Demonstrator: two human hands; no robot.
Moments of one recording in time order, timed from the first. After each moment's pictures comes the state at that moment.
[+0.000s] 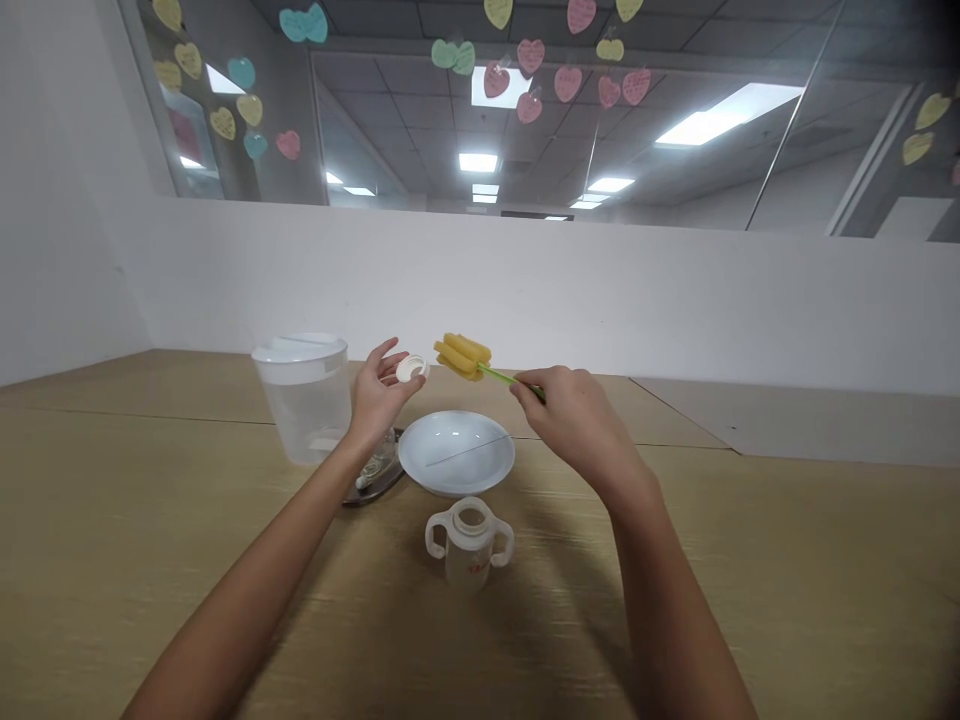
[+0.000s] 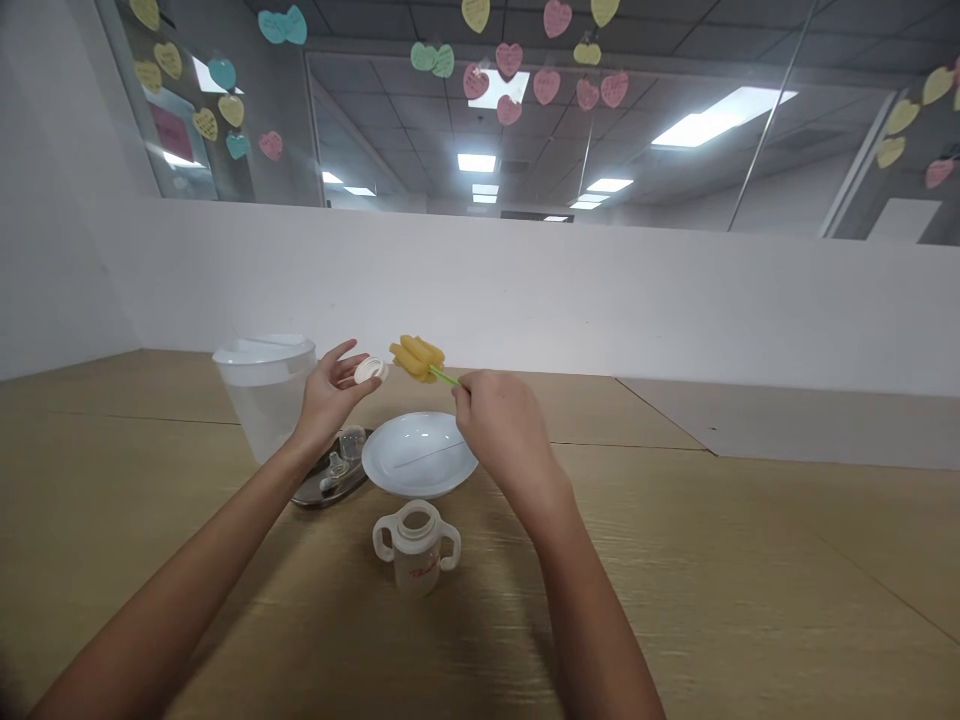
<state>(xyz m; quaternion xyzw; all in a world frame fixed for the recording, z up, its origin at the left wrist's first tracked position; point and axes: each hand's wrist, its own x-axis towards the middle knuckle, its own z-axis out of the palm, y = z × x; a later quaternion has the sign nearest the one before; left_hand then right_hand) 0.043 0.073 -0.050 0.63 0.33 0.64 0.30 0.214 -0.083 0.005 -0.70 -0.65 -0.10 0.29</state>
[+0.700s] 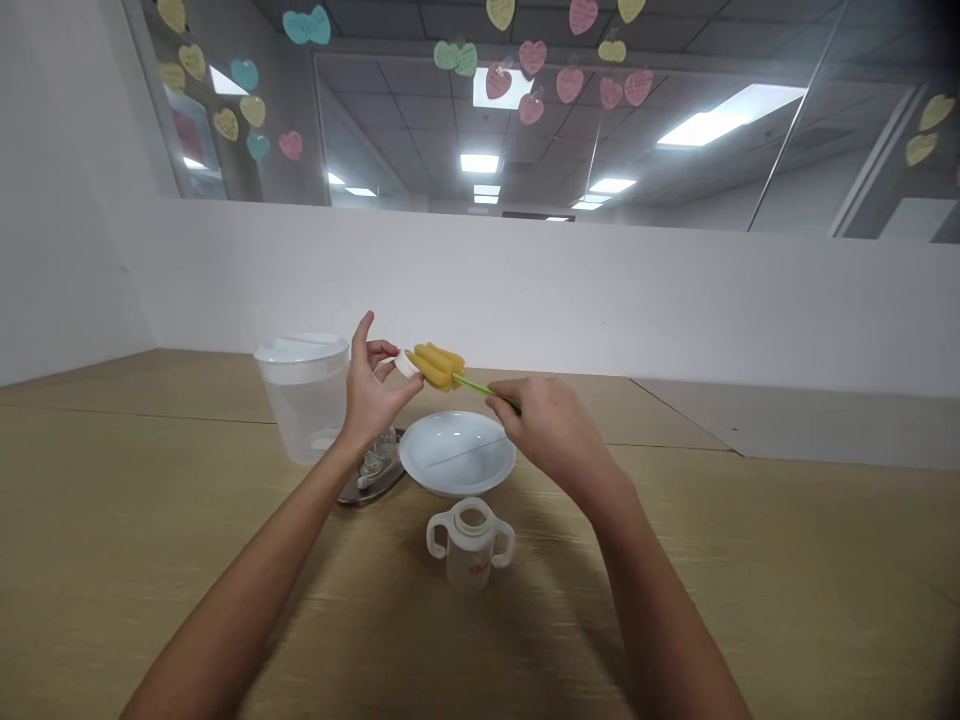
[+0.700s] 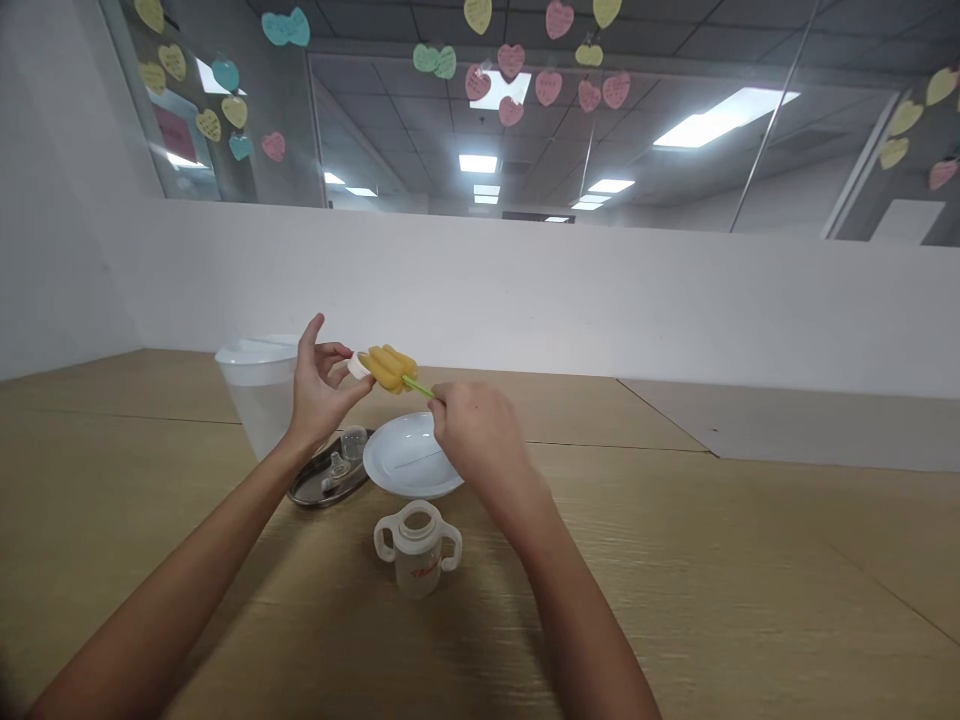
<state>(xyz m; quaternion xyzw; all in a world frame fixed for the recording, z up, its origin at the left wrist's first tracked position) 0.036 0.064 -0.042 0.67 0.24 0.67 0.21 0.200 -0.078 0.001 -0.66 -0.70 -0.08 0.27</state>
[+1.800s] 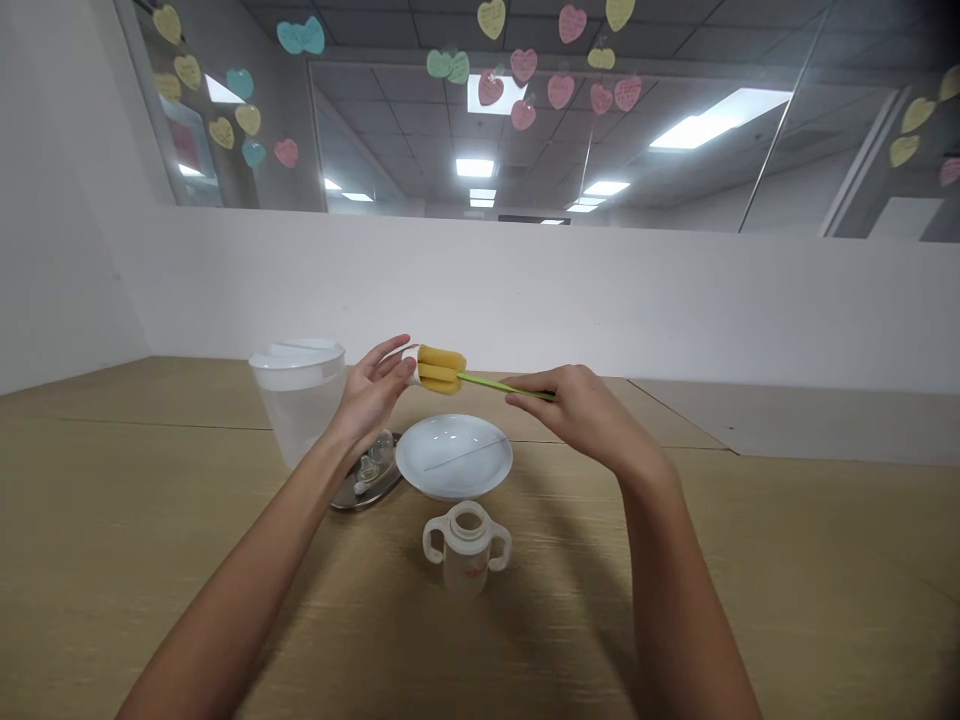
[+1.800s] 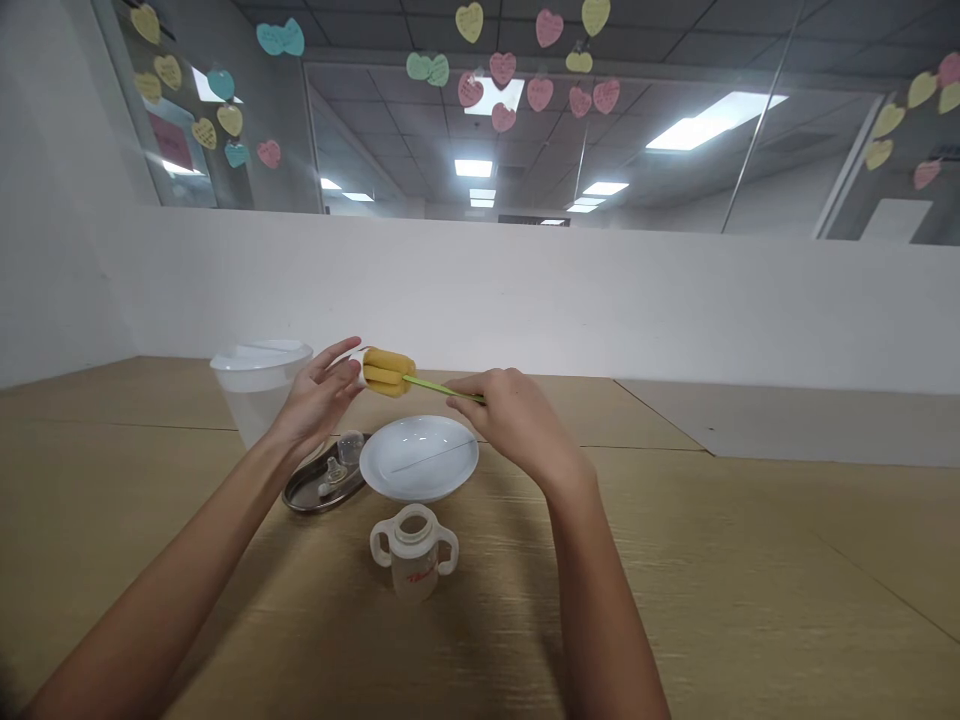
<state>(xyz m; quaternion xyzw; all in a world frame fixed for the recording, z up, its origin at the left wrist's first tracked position) 0.037 0.051 -0.027 0.59 0.21 0.61 0.49 0.242 -0.081 0.008 -0.59 -0.74 -0.03 0.33</state>
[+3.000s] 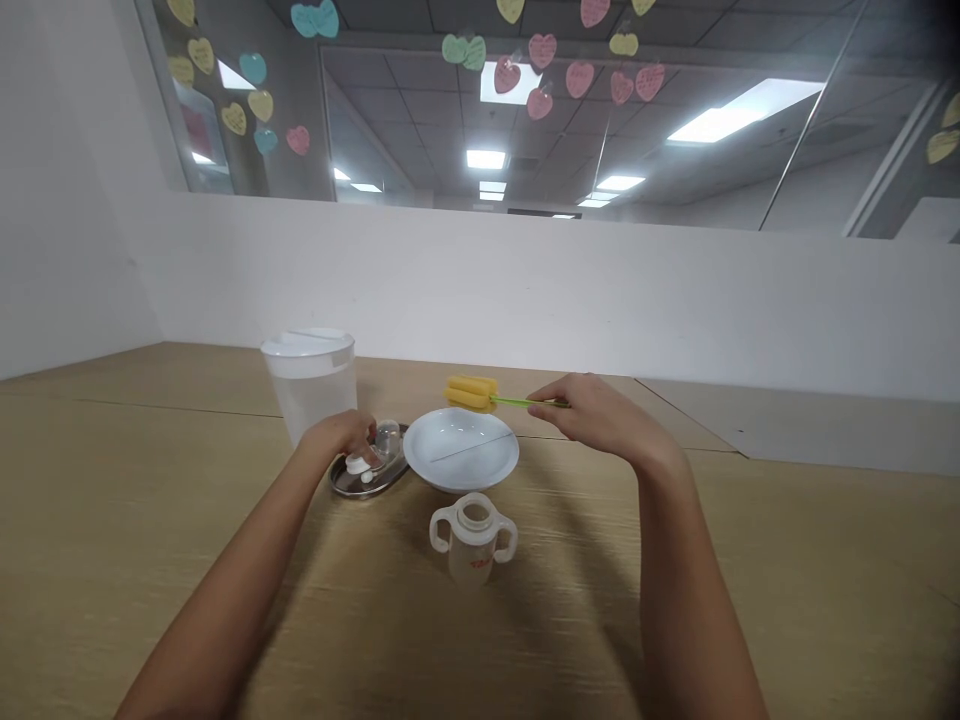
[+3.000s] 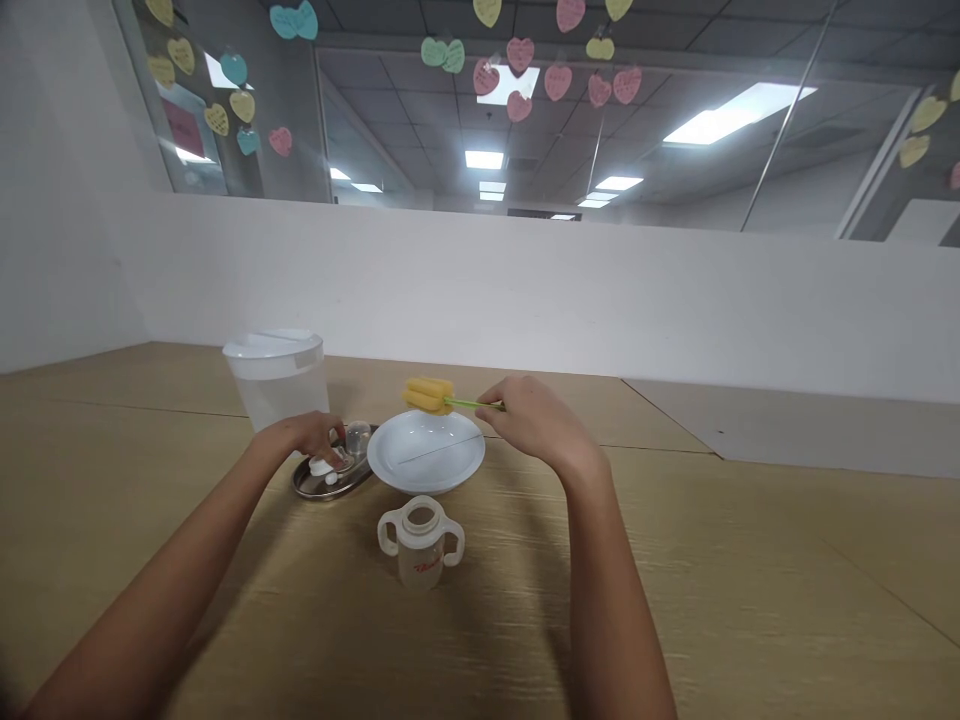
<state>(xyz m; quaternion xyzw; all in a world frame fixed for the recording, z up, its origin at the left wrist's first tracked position) -0.032 0.133 -0.087 0.80 0.59 -0.06 0.10 0.252 -0.074 0.006 -0.66 -0.72 0.06 0.21</state>
